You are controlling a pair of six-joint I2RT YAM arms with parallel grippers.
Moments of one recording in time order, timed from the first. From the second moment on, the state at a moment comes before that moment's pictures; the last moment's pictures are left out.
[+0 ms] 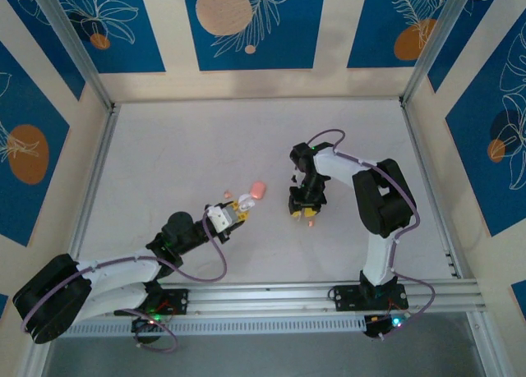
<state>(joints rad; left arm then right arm) -0.82 1.04 0.17 0.79 0.18 0.29 0.47 1.91 1.27 -1.07 -0.27 0.34</state>
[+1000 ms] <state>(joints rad) -0.82 1.04 0.17 0.76 0.18 0.29 0.50 1.97 1.33 -1.04 -0.20 0.34</state>
